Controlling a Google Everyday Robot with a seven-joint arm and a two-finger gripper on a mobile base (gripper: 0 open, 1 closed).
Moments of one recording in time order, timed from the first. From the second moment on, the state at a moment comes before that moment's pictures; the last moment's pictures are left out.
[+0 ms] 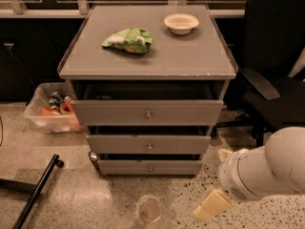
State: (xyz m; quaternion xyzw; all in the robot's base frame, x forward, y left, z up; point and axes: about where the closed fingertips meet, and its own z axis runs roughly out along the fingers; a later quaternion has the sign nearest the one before) arm 0.358 -0.152 0.732 -0.45 0.86 0.09 0.22
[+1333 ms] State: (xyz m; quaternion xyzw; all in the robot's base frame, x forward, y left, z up) arm 0.384 -0.144 0.608 -0.44 0.87 0.11 0.20
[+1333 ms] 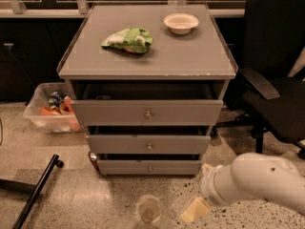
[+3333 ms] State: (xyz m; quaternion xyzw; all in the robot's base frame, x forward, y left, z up) arm 0.467 -0.108 0.417 -0.38 0.88 0.14 0.24
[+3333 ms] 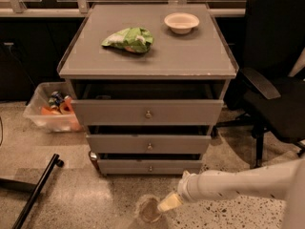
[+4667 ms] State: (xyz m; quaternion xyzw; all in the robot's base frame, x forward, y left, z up) arm 0.601 -0.068 0.286 -0.39 0.87 0.11 0.27
